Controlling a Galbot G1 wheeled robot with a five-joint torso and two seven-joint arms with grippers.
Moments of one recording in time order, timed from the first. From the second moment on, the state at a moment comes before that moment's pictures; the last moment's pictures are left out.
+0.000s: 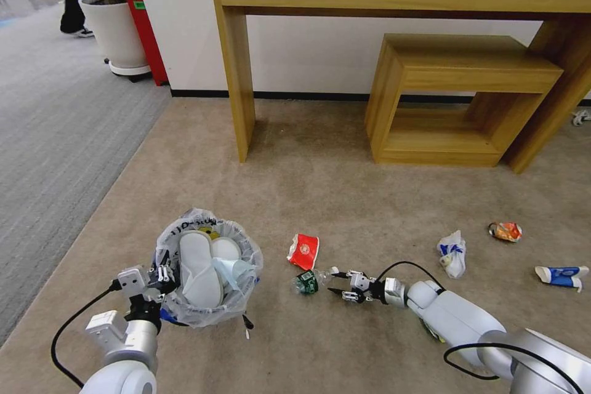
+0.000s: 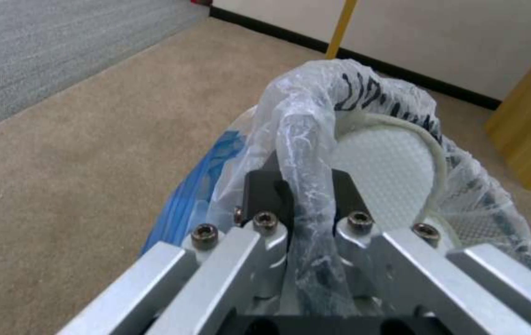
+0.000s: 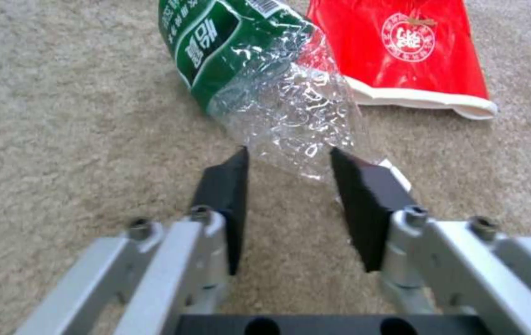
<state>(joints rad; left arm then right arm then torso) 1.63 -1.48 -0.71 -2.14 -0.42 0.19 -0.07 -0.50 1.15 -0.59 0.48 0.37 0.69 -0.60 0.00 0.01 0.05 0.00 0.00</state>
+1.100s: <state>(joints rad) 1.64 -1.50 -0.70 -2.15 -0.40 0.19 -0.07 -0.46 1.15 -0.61 0.48 0.37 0.67 -0.56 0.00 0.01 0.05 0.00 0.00</state>
